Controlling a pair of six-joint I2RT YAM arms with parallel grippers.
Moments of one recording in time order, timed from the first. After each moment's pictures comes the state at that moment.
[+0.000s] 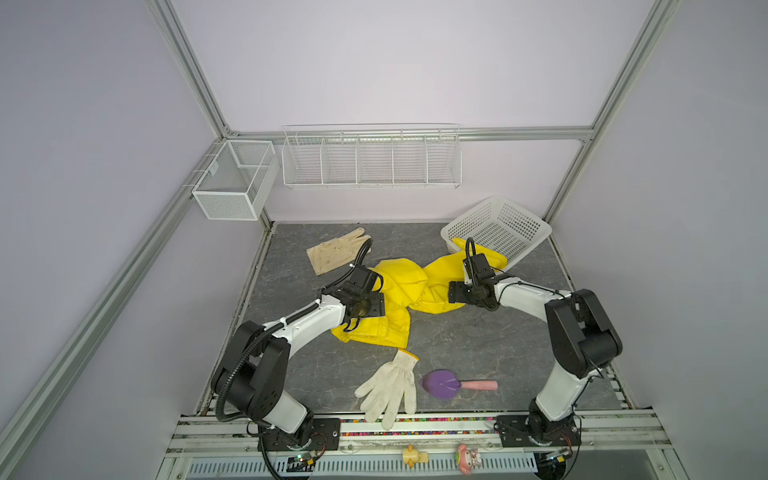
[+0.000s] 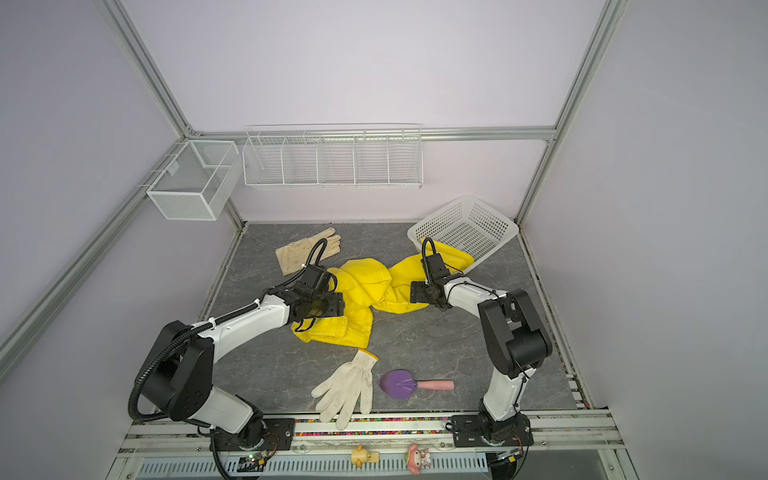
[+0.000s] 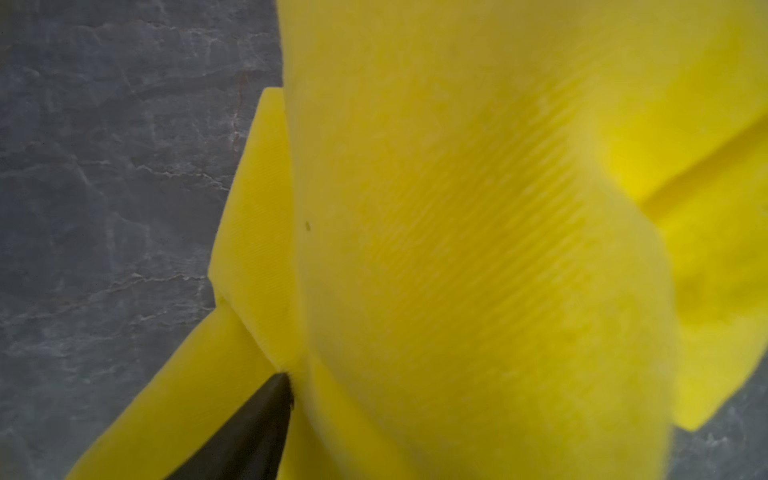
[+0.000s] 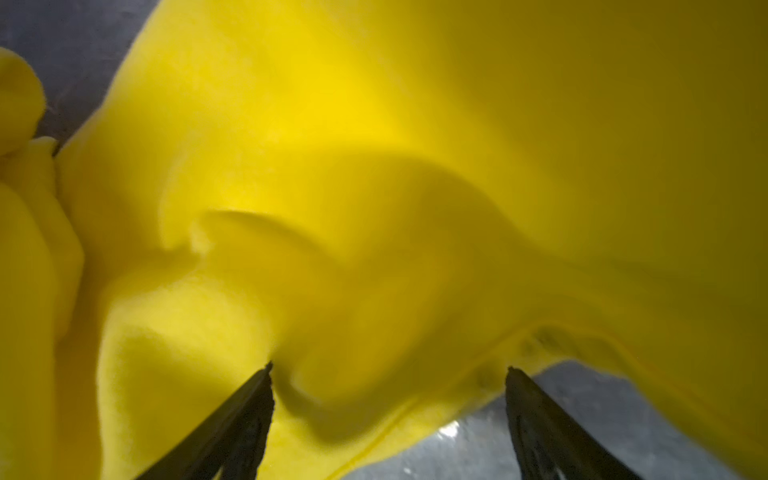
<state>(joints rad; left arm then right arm) -0.57 1.54 0.94 -0.44 -0.08 -0.50 0.40 1.82 1.08 -0.32 0.01 0.40</state>
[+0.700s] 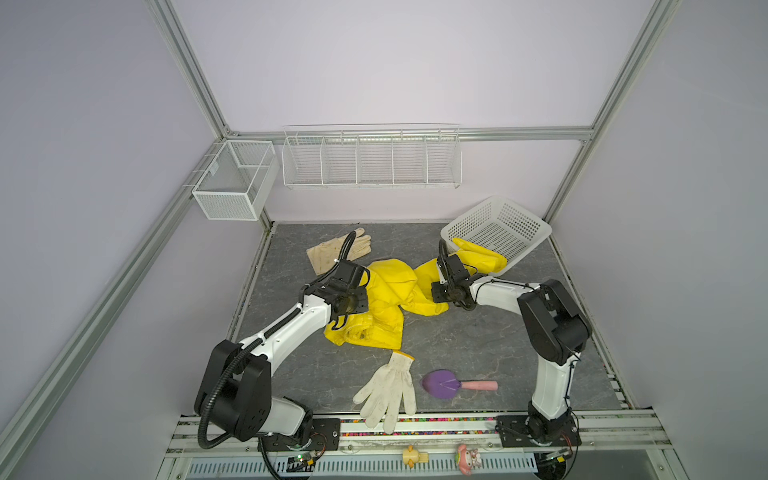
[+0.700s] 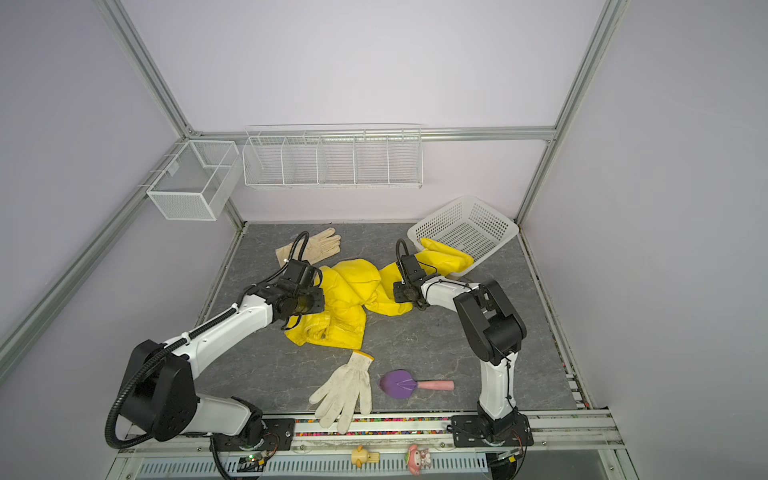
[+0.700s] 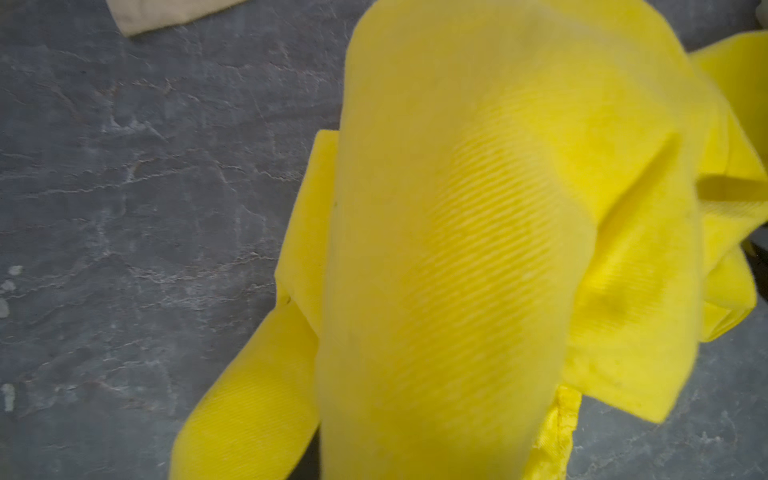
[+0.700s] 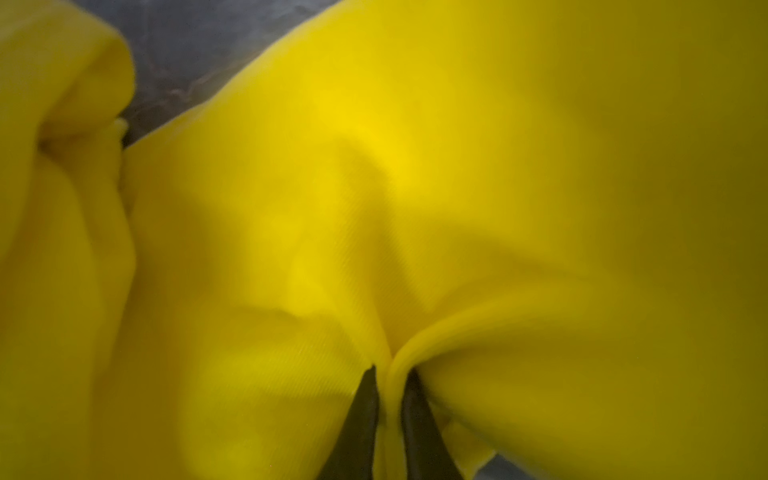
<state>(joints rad) -0.47 1.41 0.98 -0.58 -0.10 -0.48 0.54 1.94 1.17 -0.23 -0.01 0.35</state>
